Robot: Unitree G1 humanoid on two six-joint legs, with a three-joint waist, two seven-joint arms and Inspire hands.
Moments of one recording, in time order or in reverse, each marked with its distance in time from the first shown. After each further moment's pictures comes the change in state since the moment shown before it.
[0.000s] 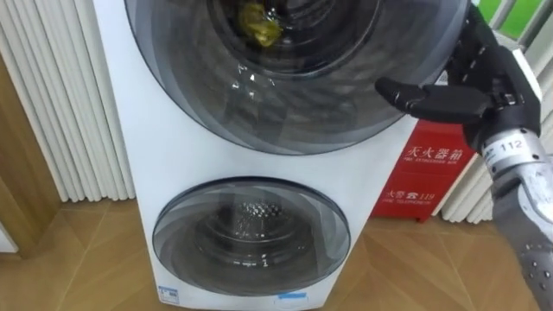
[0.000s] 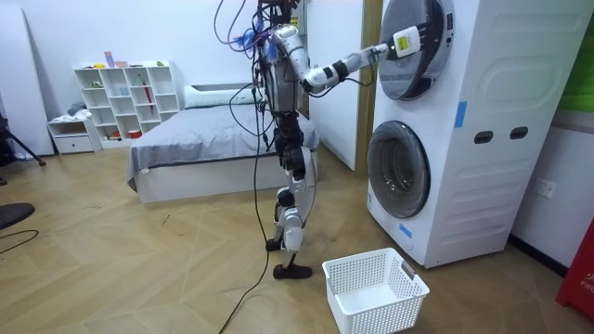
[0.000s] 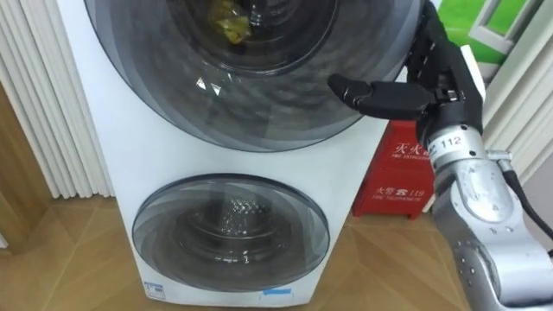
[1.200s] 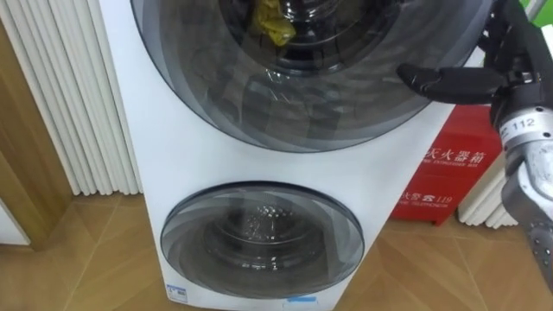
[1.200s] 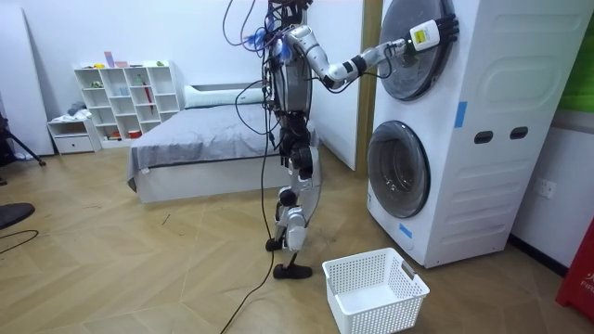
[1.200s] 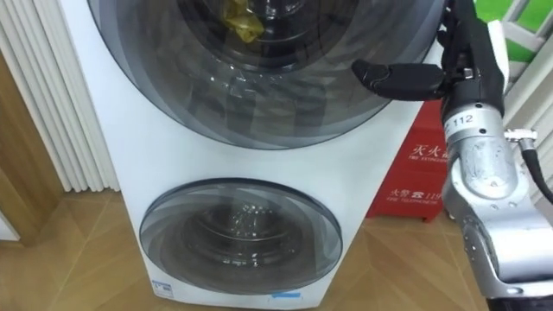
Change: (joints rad) left arm 0.059 -0.027 0.076 -0.079 0.006 0.005 0.000; right arm -0.155 -0.059 0.005 0.085 -0.153 0.082 -0.149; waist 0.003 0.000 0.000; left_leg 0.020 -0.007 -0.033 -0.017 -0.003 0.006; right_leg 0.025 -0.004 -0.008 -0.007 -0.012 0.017
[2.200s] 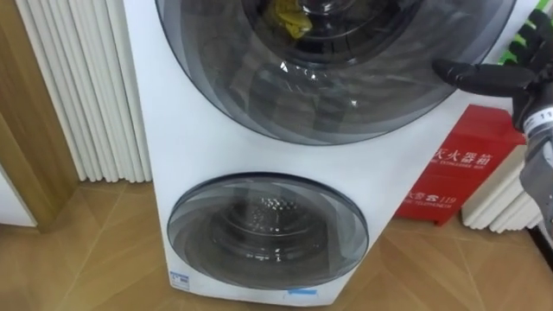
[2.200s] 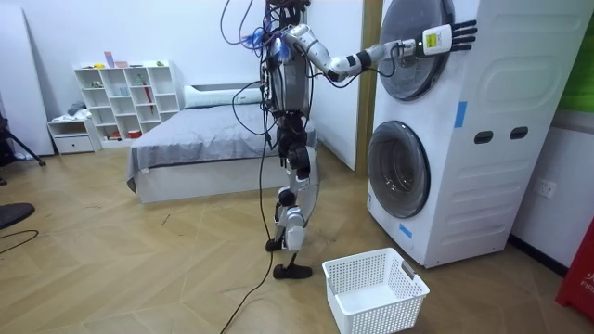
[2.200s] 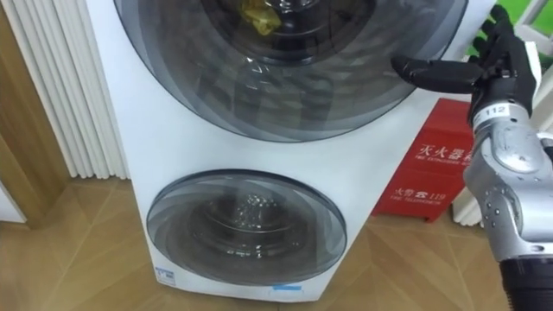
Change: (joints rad) left arm -0.002 -0.001 0.058 -0.059 0.040 -0.015 -0.005; right arm -0.129 -0.029 -0.078 0.270 0.158 0.024 -0.033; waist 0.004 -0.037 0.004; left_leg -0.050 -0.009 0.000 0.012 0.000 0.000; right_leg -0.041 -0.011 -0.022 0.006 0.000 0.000
